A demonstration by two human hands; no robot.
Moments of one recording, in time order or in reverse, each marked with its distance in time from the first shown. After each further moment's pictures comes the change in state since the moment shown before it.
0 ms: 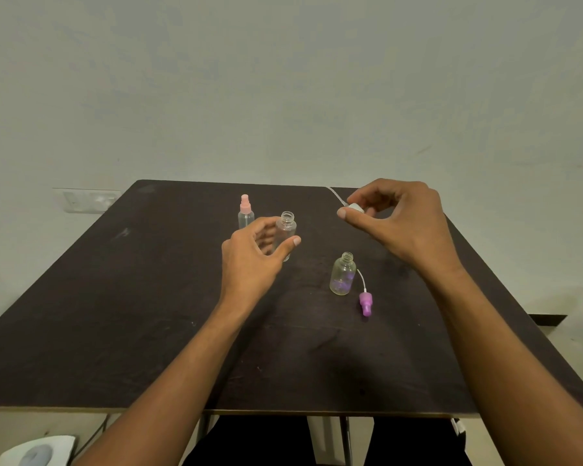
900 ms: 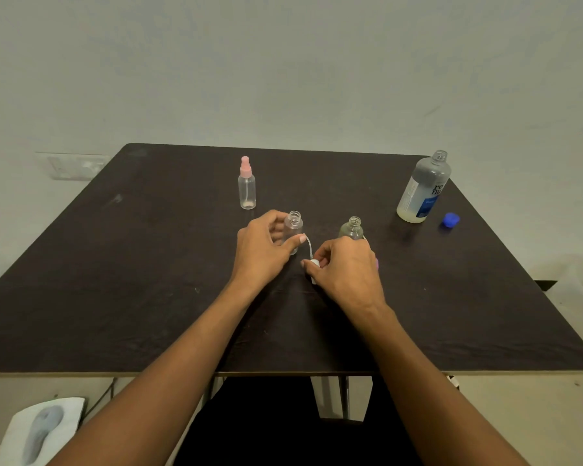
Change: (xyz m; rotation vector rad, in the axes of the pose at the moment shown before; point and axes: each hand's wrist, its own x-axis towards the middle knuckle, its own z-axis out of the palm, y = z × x) left_hand -0.011 -0.048 0.014 0.107 -0.188 -0.104; right_hand -0.073 0.044 0.125 -0.366 -0.239 0.327
